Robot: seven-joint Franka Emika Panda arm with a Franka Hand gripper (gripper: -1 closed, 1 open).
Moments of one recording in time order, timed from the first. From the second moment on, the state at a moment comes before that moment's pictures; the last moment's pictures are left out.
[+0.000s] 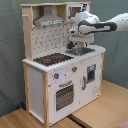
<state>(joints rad) -1.32 -0.46 1.46 -1.72 0.16 1.77 -1.07</state>
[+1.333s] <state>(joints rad) -1.14 -0.52 1.46 -1.61 -0.10 1.70 -0.97</state>
